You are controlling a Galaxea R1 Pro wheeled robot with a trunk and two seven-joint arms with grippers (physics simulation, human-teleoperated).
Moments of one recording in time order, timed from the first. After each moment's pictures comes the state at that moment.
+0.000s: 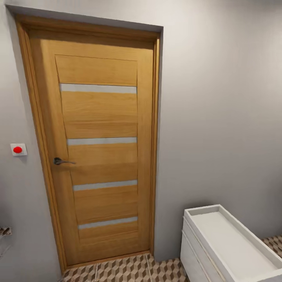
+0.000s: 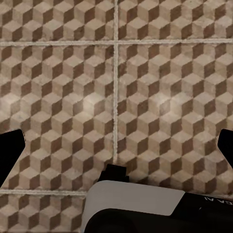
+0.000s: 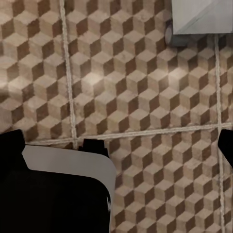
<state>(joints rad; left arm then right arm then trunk) -0.16 -0.01 -0.37 -0.01 0.51 -0.16 0.13 -0.14 -0.01 0.02 0.03 0.13 -0.12 -0.09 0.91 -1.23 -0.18</state>
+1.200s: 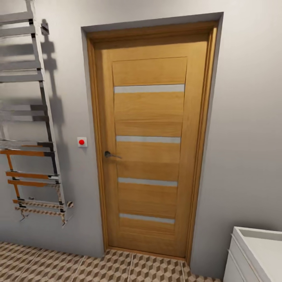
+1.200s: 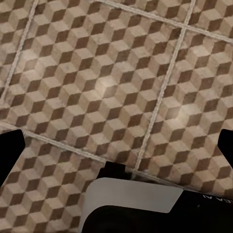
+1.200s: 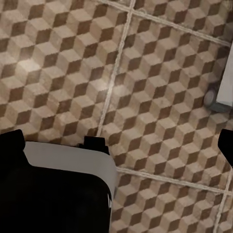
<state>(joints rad) -0.16 -0.01 -0.36 -0.01 0.51 -0.16 0.13 -0.14 -0.01 0.02 0.03 0.14 -0.12 -0.09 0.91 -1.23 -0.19</state>
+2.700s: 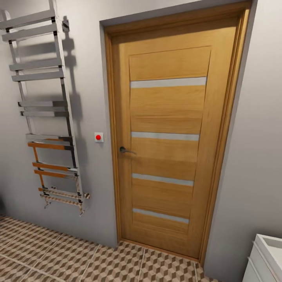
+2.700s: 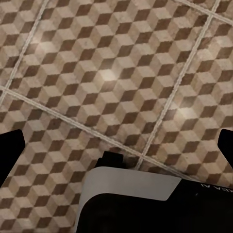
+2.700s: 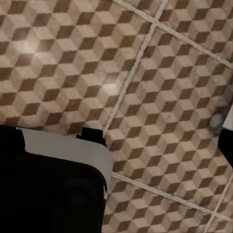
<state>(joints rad) -0.16 -0.02 -0.36 -0.01 0.52 -0.16 0.12 -0.14 -0.01 0.02 0.03 0.20 -0.12 -0.10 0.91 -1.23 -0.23</state>
